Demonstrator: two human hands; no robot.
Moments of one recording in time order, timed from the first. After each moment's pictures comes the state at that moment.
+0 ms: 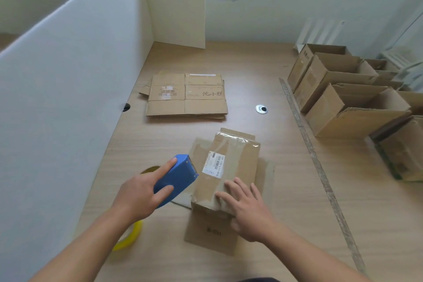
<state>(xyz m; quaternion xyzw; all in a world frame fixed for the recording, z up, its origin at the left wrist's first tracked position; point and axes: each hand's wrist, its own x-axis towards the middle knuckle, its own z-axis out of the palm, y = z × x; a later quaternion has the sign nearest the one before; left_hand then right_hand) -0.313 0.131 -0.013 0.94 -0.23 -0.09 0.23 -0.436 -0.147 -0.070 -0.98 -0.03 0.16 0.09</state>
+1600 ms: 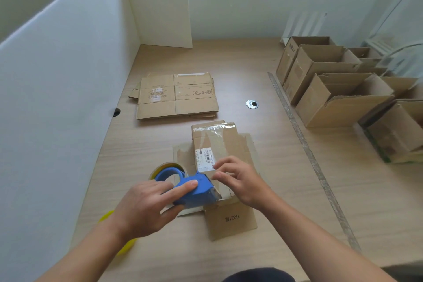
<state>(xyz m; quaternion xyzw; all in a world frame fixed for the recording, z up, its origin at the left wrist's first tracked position) -0.332 0.118 0.007 0.80 -0.56 0.11 0.20 -0.407 -0.144 0.008 -0.82 0.04 0.02 0.57</state>
